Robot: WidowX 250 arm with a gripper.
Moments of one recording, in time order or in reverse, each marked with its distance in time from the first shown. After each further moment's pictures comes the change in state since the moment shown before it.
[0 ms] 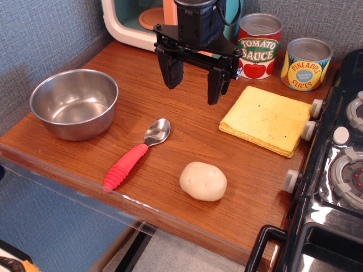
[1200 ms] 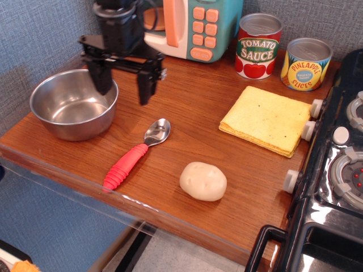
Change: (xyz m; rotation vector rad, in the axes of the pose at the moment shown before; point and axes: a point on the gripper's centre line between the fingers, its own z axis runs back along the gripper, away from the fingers) arm -0.037 0.092 -0.020 0.071 0.027 0.254
